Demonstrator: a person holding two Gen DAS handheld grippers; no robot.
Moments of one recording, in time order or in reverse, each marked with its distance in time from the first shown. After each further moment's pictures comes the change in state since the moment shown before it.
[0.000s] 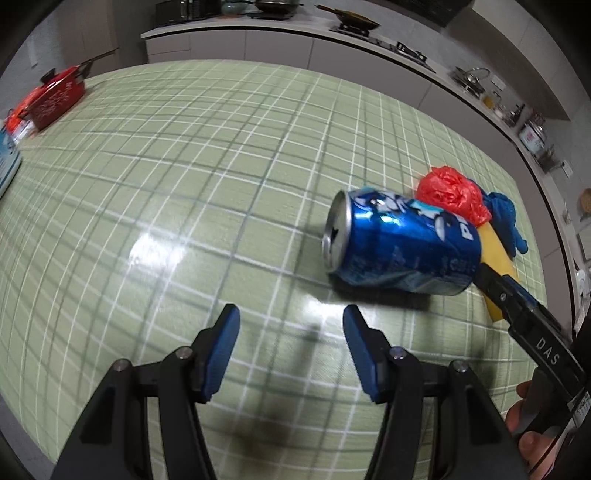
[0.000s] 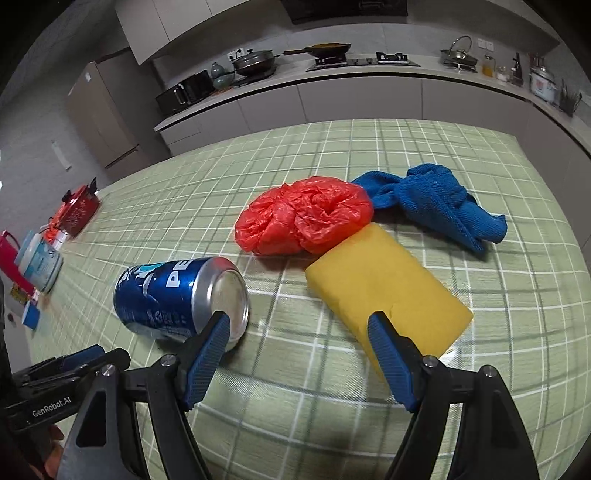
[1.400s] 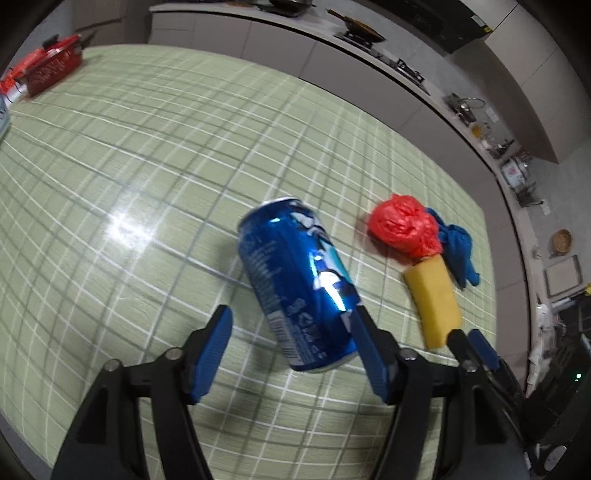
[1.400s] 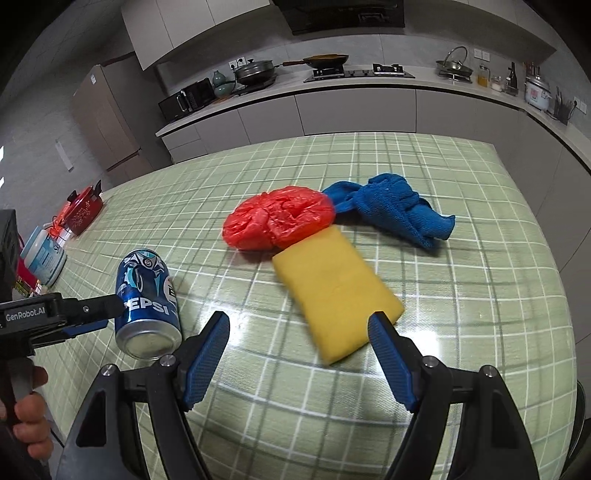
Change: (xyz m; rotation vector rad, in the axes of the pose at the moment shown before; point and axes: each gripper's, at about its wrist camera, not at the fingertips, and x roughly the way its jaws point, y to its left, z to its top) left arm -0.021 -0.016 0.014 -0.133 0.016 -0.136; right arm -0.042 -0.028 -0.010 -0.018 -0.036 0.004
